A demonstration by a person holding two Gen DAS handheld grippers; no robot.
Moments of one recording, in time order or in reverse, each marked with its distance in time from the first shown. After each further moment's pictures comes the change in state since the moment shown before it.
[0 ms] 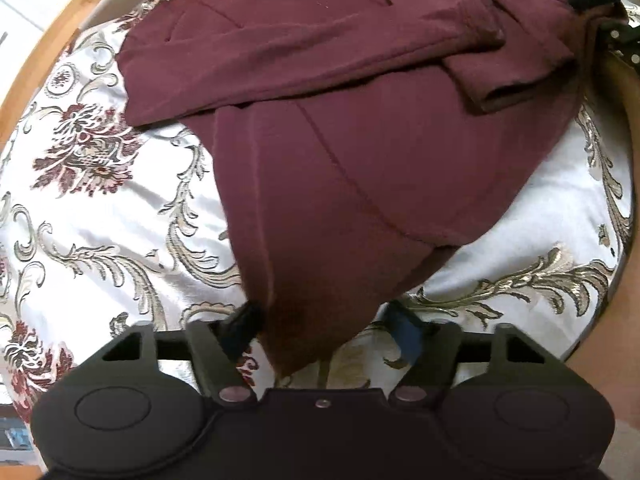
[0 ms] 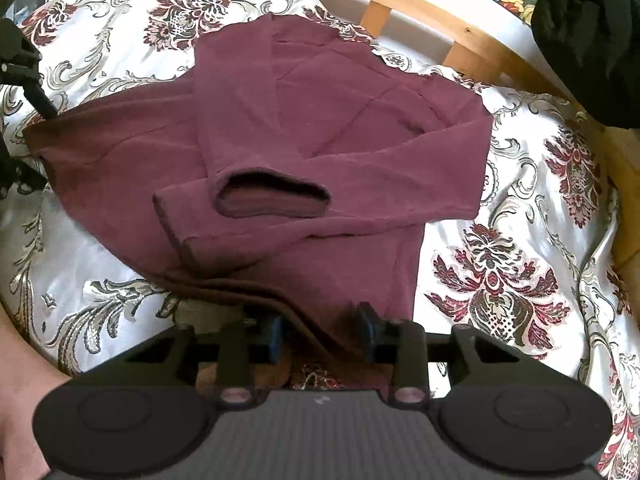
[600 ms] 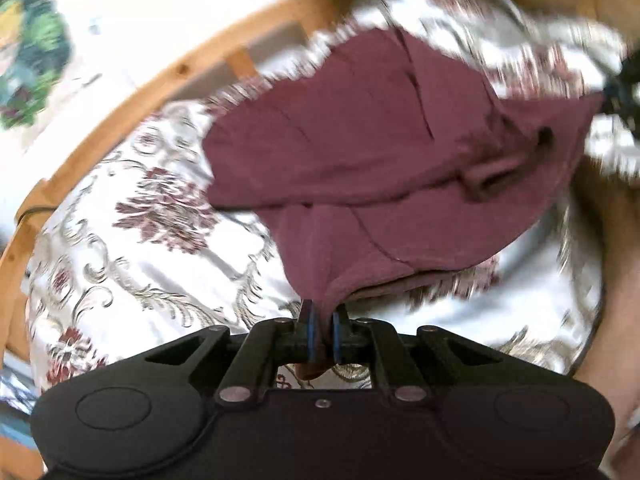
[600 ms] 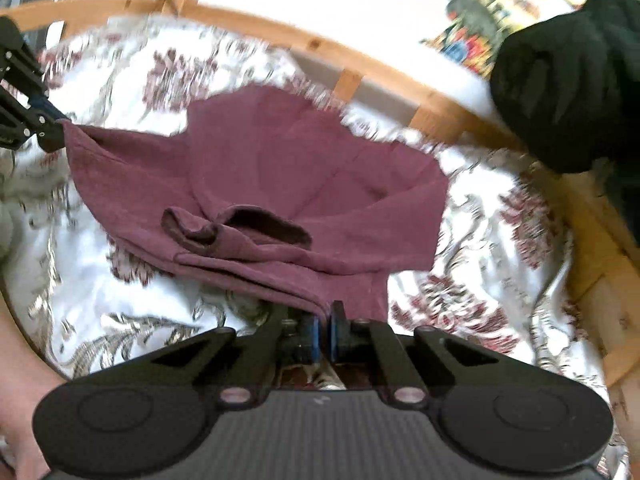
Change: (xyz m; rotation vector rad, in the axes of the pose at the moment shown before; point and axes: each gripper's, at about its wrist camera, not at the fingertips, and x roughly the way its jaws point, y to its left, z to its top) left arm -0.083 0.015 -0.028 -0.177 -0.370 0.081; right arm -0.062 0.000 -0.008 0.011 -0.215 -0.091
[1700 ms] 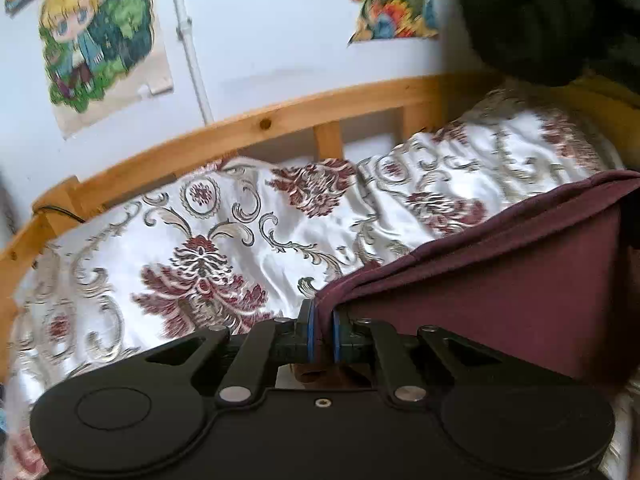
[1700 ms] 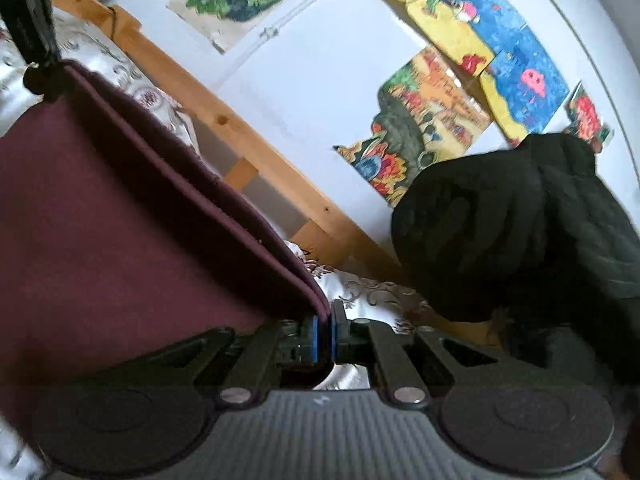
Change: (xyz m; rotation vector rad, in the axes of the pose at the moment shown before) left arm 0.078 0.076 0.101 -0.297 -0.171 0.075; right arm 0.085 -0.036 0.076 -0.205 -0.273 -0.395
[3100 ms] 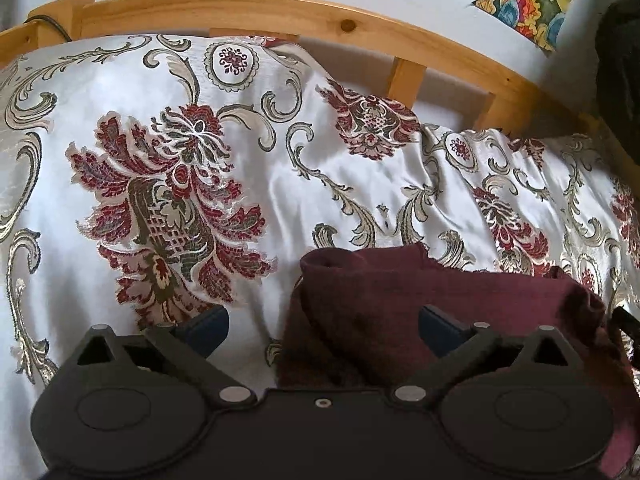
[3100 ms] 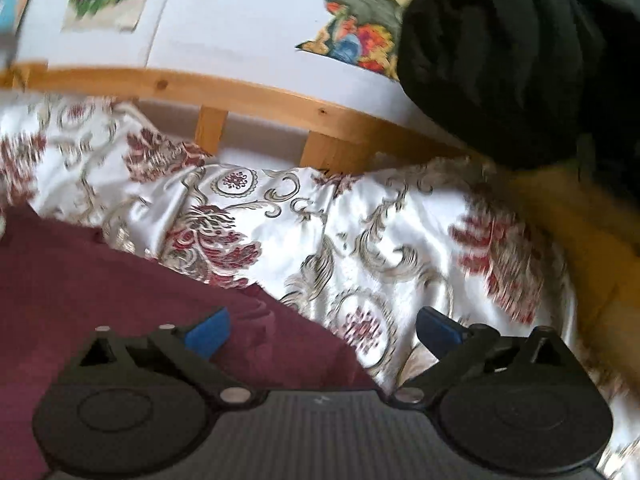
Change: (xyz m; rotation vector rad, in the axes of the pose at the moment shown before) left arm 0.108 0.056 -0.031 -0.422 0.143 -0.101; right arm 0.102 -0.029 -0.049 0.477 0.224 0.194
